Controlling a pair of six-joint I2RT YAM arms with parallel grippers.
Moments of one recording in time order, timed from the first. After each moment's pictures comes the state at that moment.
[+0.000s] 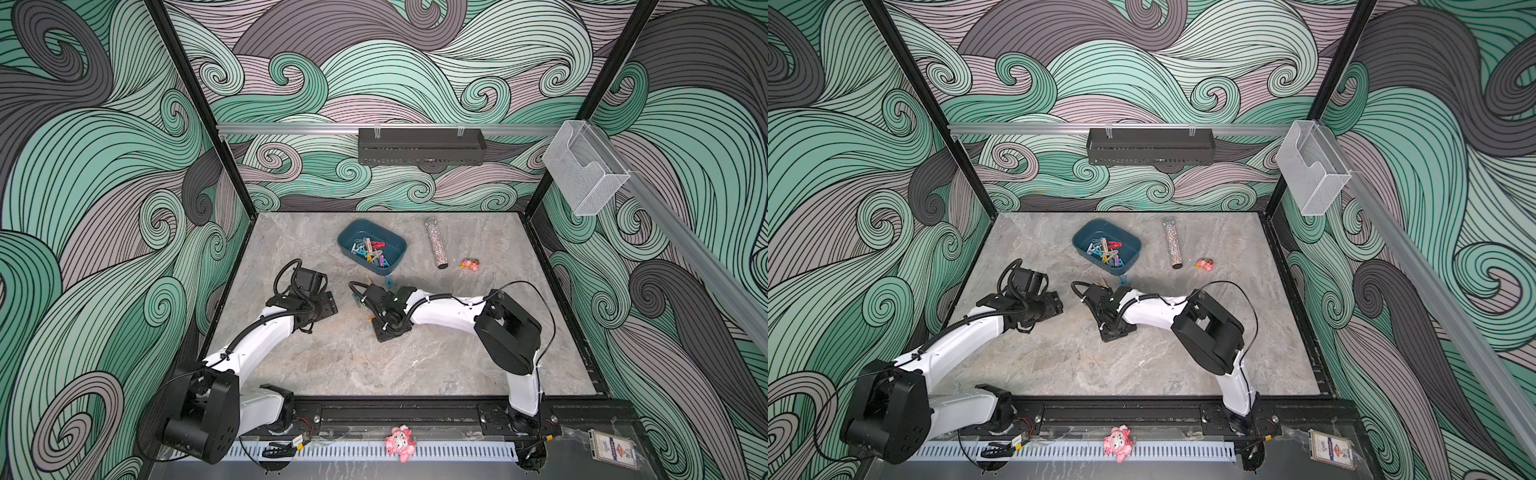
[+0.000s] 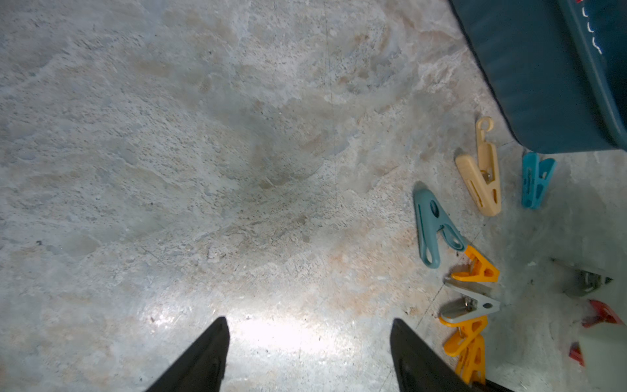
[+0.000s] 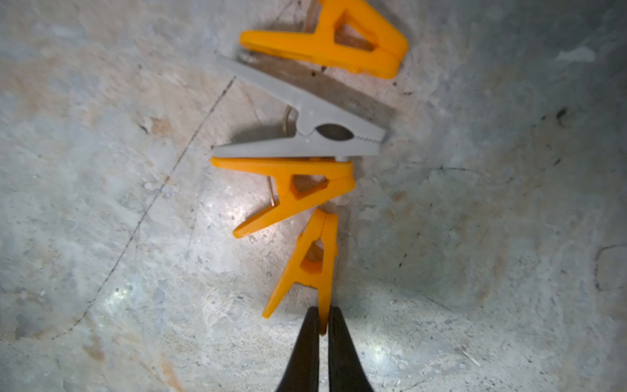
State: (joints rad) left arm -0.28 1.22 0.69 -0.54 -0.05 -0.64; right arm 1.01 1.99 1.36 -0.73 0.04 0.62
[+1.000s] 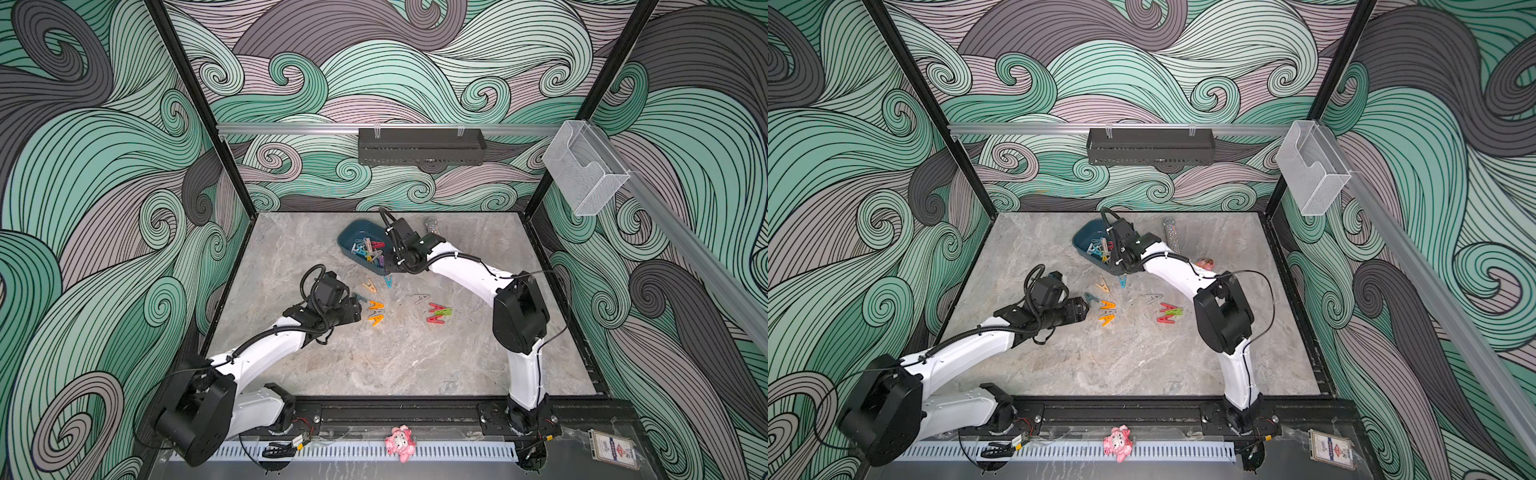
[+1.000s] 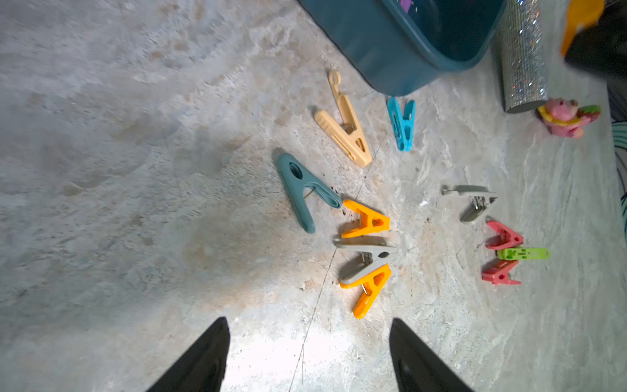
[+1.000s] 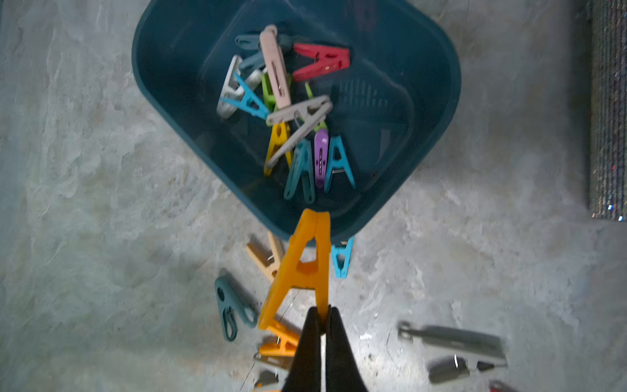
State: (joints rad) left arm -0.53 1.24 0.62 -0.28 -0.01 -0.66; right arm 0.69 2.07 1.79 -0.73 0.10 0.55
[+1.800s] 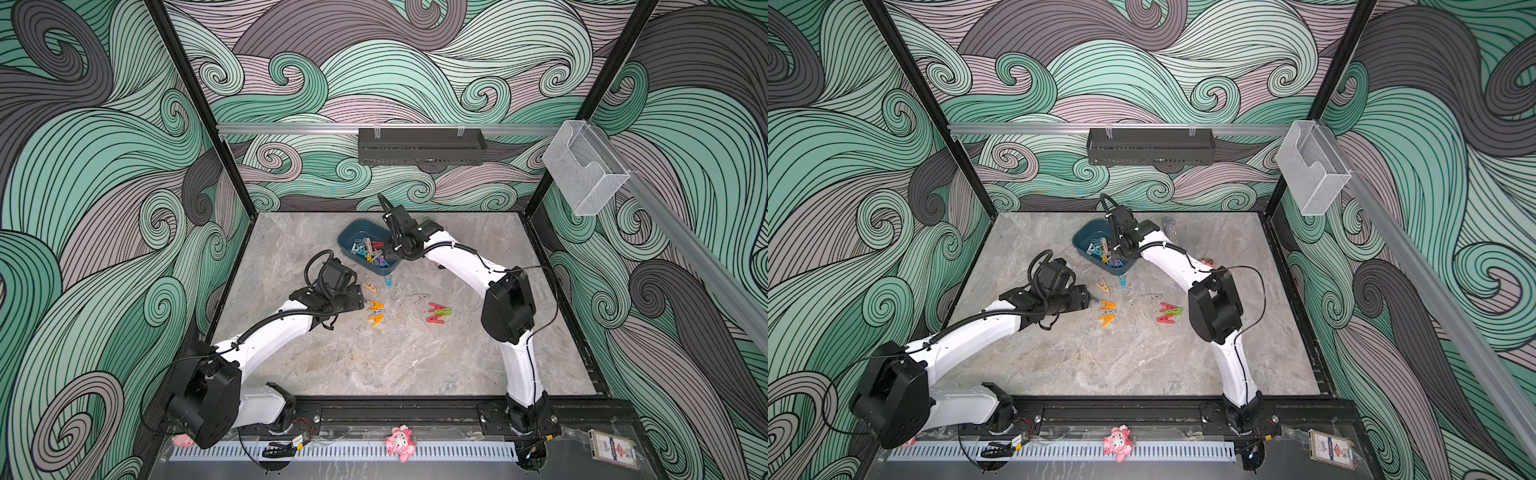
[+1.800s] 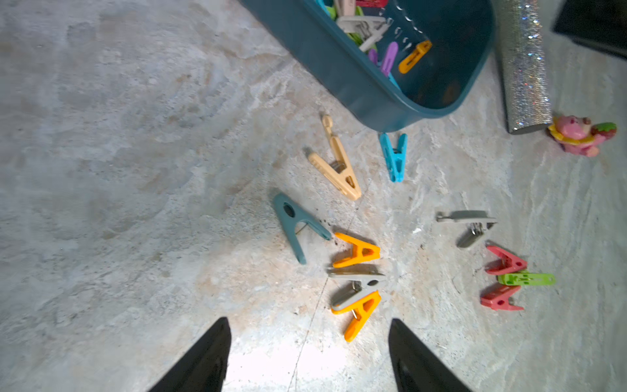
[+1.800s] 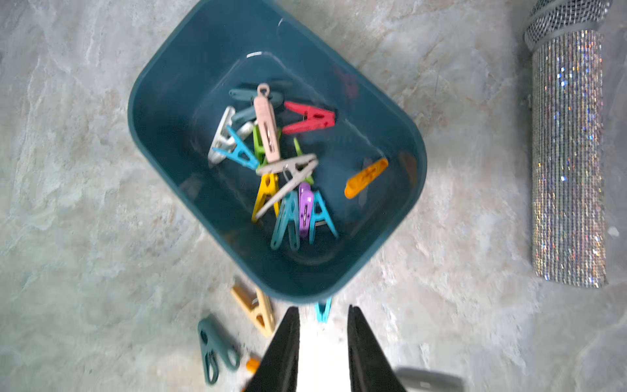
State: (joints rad) left arm -0.51 1.30 0.81 -0.45 -0.10 -0.64; right arm 0.69 2.09 1.91 -0.83 0.15 0.48
